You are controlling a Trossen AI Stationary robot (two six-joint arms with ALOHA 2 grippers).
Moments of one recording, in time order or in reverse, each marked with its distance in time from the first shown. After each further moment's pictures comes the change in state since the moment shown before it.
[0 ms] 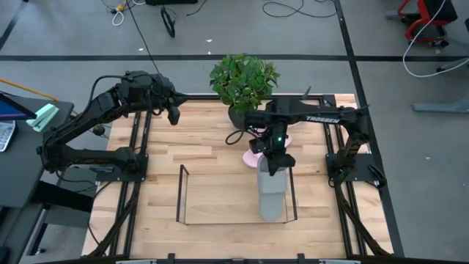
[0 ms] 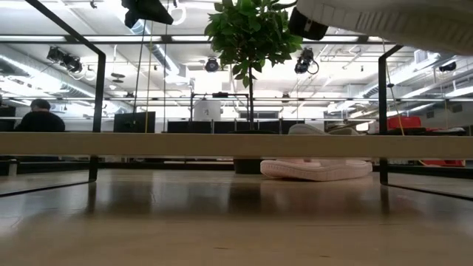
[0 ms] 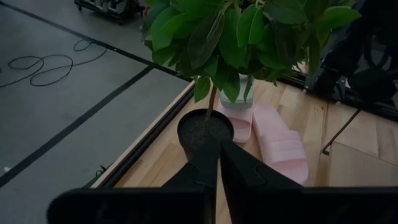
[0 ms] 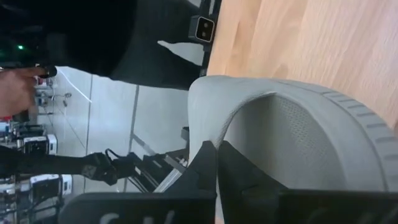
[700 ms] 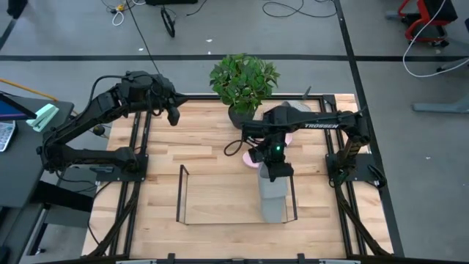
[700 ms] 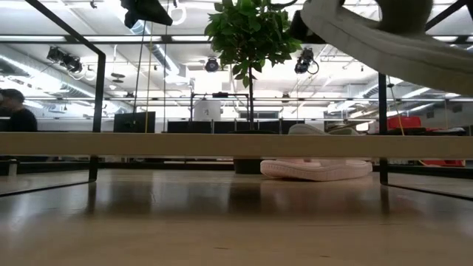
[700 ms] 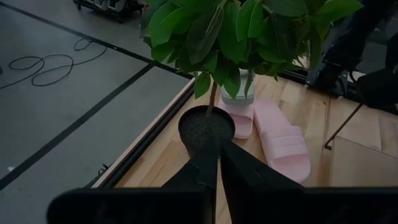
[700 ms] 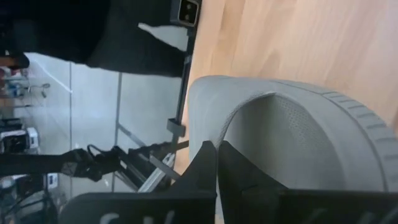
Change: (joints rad) left arm 0.000 0.000 0.000 -0.014 0.000 0.018; right arm 0.071 0.004 -0.047 0.058 0.088 0.067
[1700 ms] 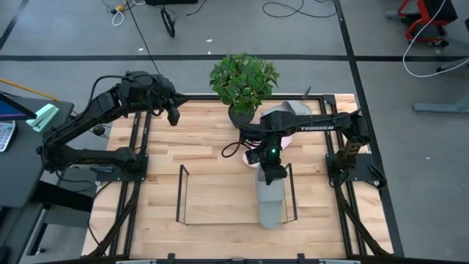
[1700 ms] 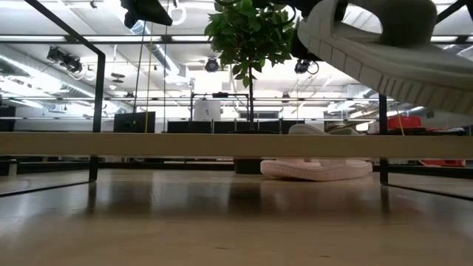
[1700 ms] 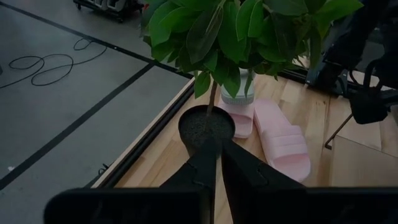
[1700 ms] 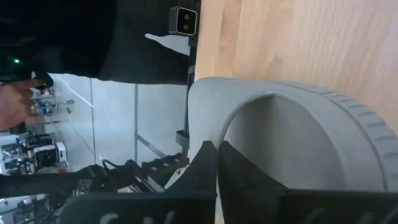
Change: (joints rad) left arm 0.000 0.000 0.000 0.000 0.000 0.001; right arm -0.006 0.000 -0.127 0.160 -0.074 0.109
